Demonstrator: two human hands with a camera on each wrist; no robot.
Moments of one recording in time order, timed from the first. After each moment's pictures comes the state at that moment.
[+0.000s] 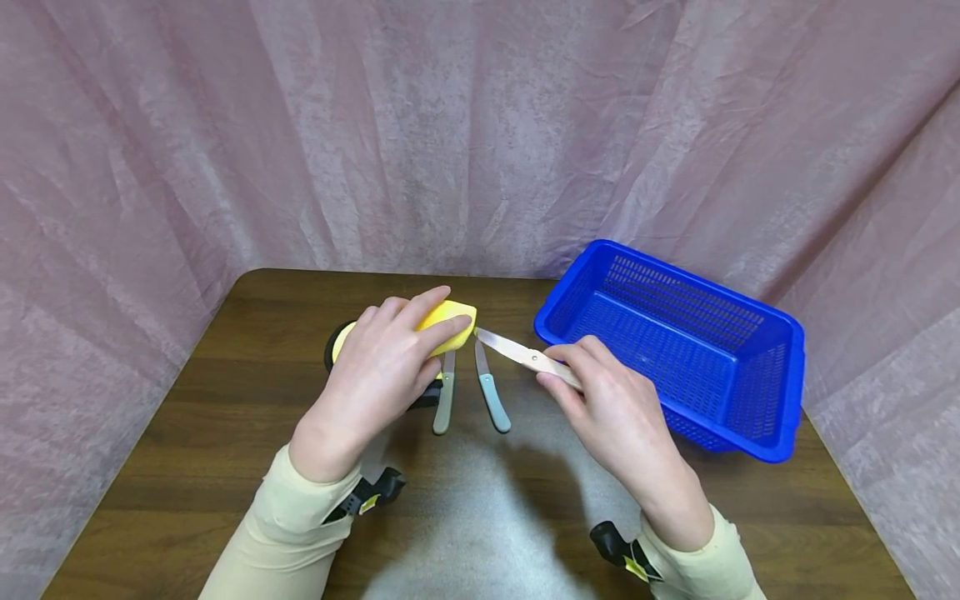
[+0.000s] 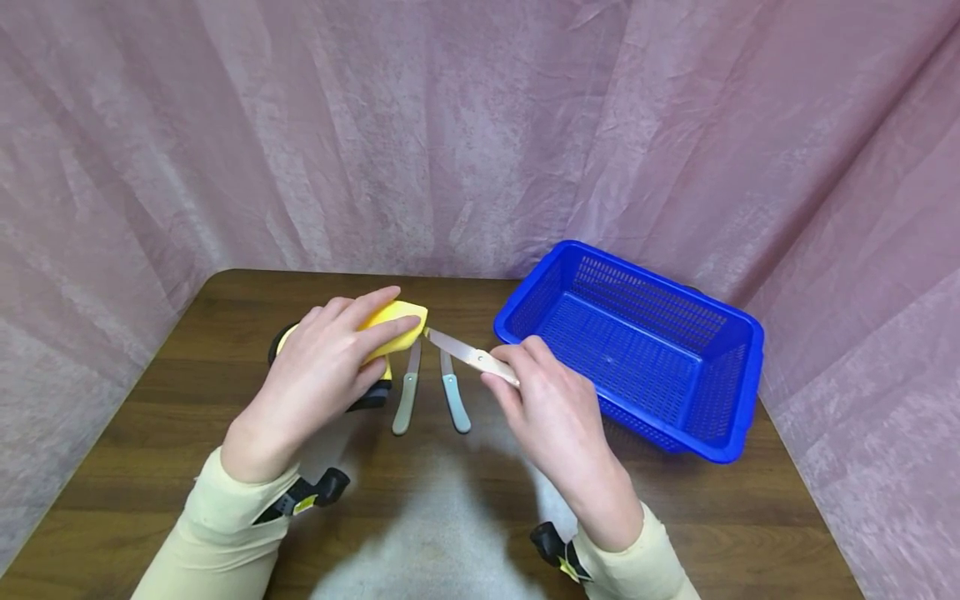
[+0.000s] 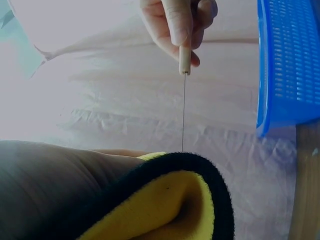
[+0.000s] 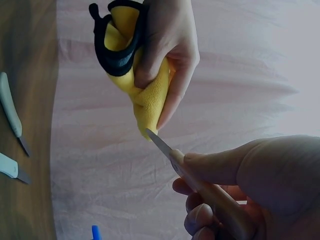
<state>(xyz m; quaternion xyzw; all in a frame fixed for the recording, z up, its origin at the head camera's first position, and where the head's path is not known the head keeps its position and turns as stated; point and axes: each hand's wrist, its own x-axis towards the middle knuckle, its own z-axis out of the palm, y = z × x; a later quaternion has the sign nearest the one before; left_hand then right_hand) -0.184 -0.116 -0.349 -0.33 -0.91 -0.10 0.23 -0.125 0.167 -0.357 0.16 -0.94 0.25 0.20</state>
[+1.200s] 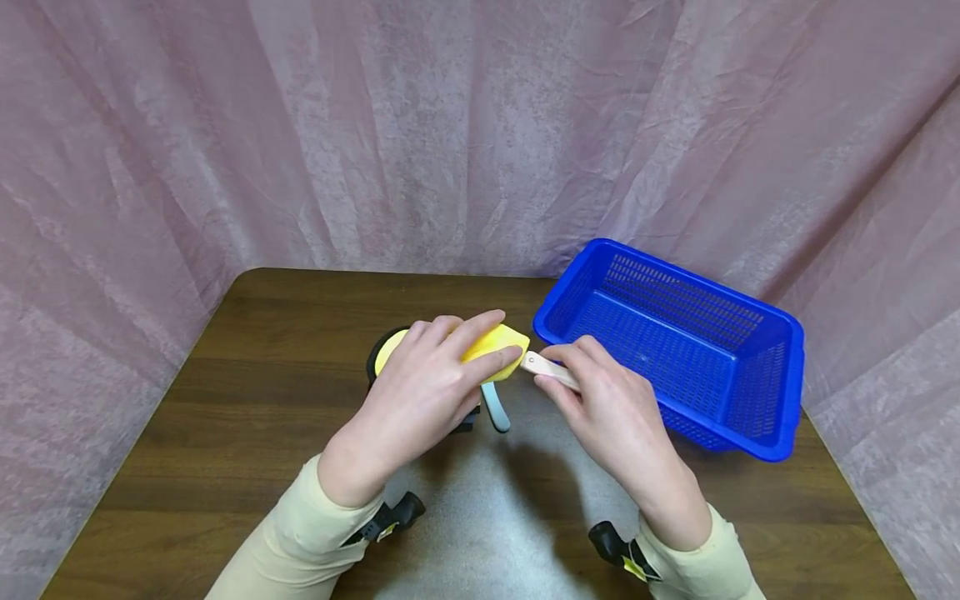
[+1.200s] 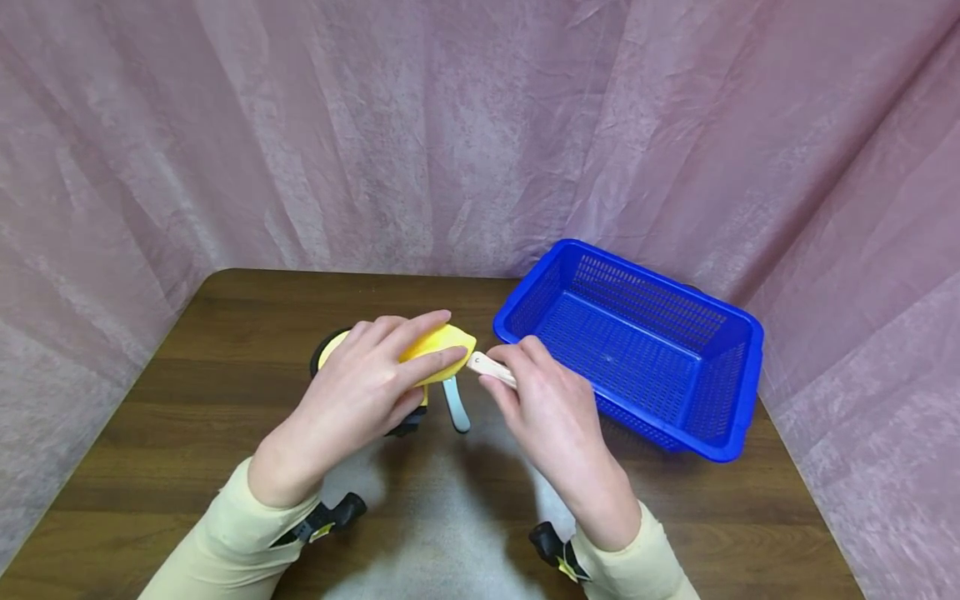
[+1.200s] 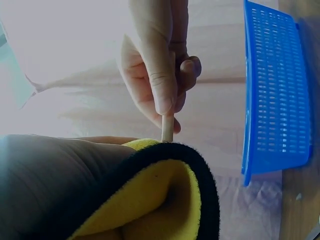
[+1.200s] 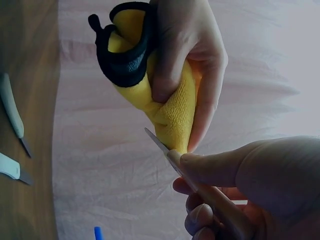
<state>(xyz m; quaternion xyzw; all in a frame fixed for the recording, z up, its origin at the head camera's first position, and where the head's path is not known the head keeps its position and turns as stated) -0.166 -0.081 -0.354 -0.42 -0.86 -0.10 0.27 -0.127 0.167 -0.359 0.17 -0.94 0.24 0.19</state>
